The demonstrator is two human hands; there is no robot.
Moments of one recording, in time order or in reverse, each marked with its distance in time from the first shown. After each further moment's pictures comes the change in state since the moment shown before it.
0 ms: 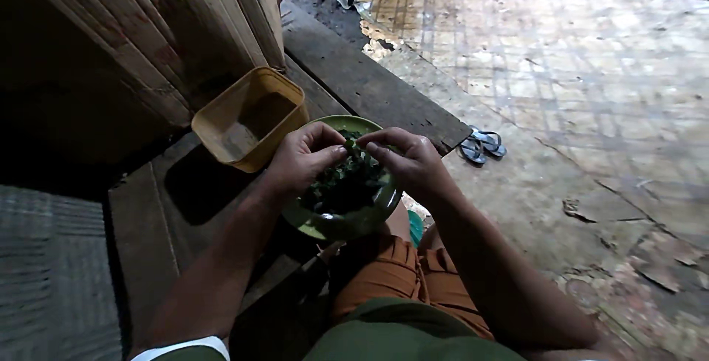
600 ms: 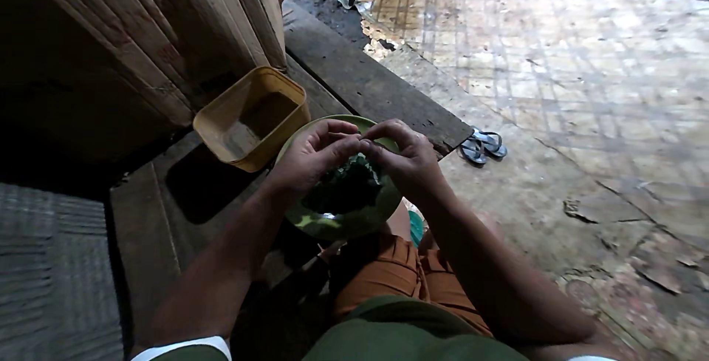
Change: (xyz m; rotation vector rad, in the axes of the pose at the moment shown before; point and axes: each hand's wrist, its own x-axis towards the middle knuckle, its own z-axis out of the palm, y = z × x) left_hand -0.004 0.004 0.007 -0.154 -0.069 -0.016; right_hand 0.007 0.012 0.011 0.046 0.103 -0.151
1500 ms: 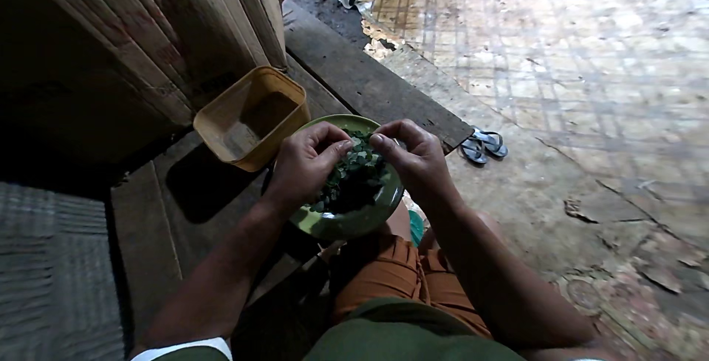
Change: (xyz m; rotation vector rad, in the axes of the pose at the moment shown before) left_hand -0.001 -0.008 0.001 0.433 0.181 0.247; right_hand -0.008 -0.006 -0.003 0.091 0.072 0.137
